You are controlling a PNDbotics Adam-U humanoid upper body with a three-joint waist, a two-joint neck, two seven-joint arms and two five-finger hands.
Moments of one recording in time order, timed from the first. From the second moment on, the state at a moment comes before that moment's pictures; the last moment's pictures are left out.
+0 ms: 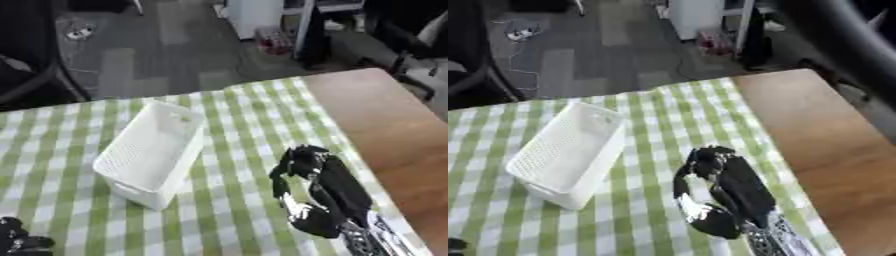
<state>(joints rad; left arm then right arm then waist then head) -0.43 0.89 -0.49 -1.42 -1.49 -0.91 -0.06 0.10 -0.29 0.18 -1.99 1.04 -0.30 -0.25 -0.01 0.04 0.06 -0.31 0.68</state>
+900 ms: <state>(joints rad) -0.35 0.92 -0.48 -1.35 -1.52 -0.89 0.32 0.10 -0.28 0.18 -1.99 1.05 -0.29 -0.25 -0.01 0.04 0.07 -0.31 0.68</state>
